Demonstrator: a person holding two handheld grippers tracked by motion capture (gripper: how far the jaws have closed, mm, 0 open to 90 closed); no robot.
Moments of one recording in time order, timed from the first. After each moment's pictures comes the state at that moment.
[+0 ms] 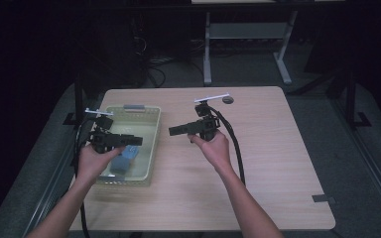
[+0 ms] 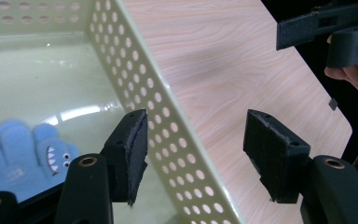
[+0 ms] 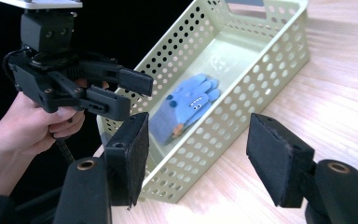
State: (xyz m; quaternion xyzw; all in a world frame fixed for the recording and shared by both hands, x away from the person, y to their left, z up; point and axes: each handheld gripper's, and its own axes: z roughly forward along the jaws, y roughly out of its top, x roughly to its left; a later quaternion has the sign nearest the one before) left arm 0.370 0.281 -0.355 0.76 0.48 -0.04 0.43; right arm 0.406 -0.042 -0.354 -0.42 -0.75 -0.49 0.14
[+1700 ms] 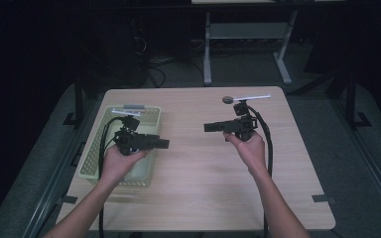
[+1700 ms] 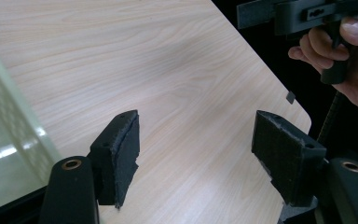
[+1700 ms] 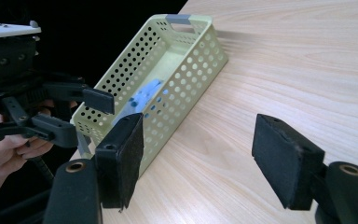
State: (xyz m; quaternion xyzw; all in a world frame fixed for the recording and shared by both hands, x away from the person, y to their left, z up) left arm 0.360 0.210 -0.347 0.78 0.42 -0.07 0.46; right arm 0.395 -0.135 -0.349 -0.47 -0.73 -0.49 0.10
